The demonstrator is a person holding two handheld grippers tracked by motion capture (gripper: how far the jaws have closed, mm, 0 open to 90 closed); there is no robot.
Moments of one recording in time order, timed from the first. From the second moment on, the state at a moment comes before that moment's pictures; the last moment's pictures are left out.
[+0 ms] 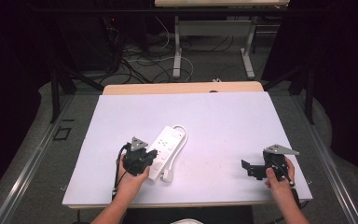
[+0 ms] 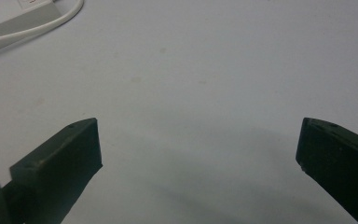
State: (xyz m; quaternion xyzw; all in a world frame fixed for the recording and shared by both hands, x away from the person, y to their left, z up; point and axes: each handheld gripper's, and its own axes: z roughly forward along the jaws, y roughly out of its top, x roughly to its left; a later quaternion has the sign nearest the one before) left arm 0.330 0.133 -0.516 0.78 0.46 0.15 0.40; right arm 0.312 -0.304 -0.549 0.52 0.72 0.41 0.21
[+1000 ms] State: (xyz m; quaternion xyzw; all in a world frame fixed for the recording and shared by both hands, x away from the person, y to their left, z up) left arm 0.368 0.090 -0.516 0.78 0.47 0.13 0.40; right arm 0.312 -0.305 -0.549 0.52 0.72 0.41 0.20
